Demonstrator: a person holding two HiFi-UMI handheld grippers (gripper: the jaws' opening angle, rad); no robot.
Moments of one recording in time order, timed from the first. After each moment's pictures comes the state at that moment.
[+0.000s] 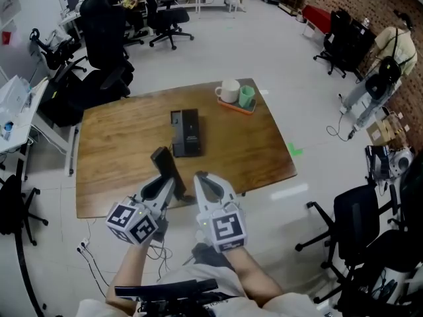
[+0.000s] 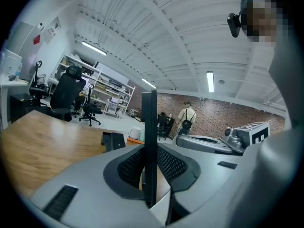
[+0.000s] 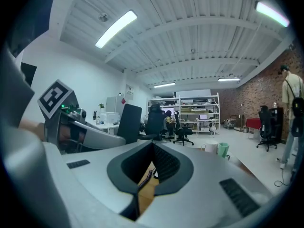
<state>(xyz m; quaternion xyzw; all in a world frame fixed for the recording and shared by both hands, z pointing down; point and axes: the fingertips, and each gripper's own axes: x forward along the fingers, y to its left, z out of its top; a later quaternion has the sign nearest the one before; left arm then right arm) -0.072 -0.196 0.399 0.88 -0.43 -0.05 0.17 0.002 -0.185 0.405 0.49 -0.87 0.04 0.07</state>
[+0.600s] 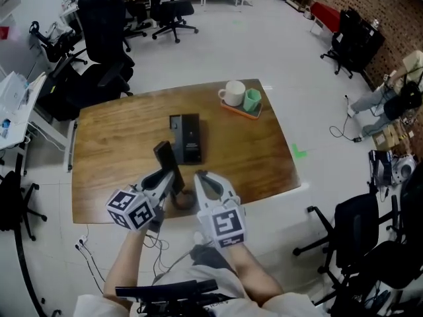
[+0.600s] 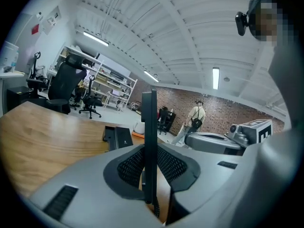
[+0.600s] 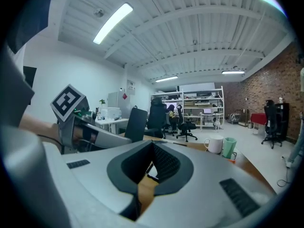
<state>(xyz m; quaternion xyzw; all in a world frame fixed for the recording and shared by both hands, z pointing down) -0.070 -0.277 0.443 0.88 -0.42 -0.02 0.20 0.007 -0.247 0.437 0.47 -0.88 0.06 0.09</state>
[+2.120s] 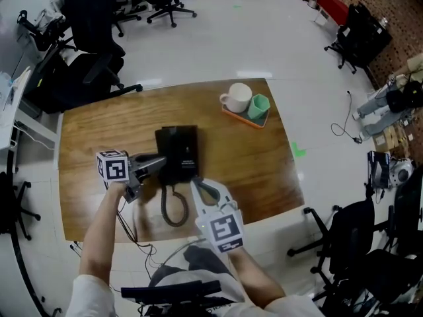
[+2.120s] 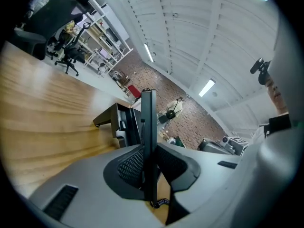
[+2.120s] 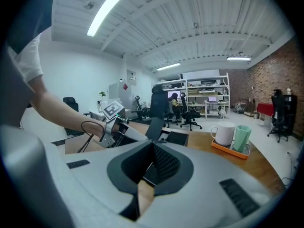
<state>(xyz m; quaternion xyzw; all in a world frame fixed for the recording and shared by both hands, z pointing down) -0.085 -0.434 0.552 0.89 -0.20 -0.02 0.41 0.000 -0.330 0.491 0.44 -0.88 0.11 0.14</state>
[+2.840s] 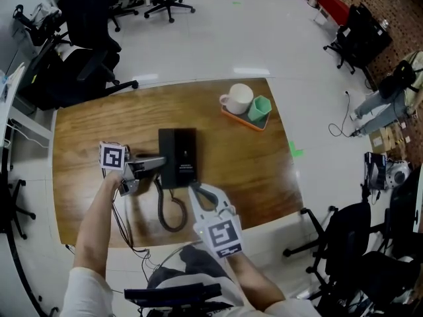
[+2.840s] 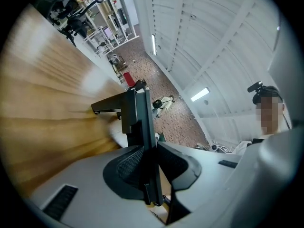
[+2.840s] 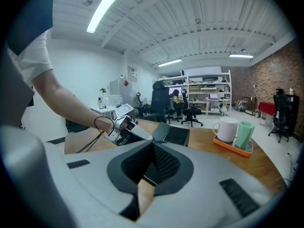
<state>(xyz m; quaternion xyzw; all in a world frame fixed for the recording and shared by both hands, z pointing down) -0.079 -0.459 0.584 0.86 -0.12 -0.02 0.49 -0.002 -0.337 0.513 0.42 -0.88 0.11 0.17</state>
